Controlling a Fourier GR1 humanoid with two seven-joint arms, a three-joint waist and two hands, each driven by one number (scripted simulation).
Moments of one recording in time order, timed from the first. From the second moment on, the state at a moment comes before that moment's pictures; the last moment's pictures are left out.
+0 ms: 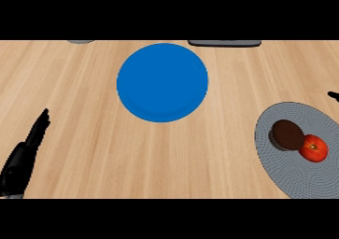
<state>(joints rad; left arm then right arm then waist) 0.09 0.49 -0.12 -1.49 0.02 0.22 -0.14 -0.09 -0.95 -0.03 -1.62 -0.09 0.57 0.25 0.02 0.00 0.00</state>
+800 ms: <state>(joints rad) 0.08 0.44 -0.05 -1.48 -0.03 0.15 -0.12 -0.28 -0.81 0.13 -1.32 0.29 0.72 0.07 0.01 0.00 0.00</state>
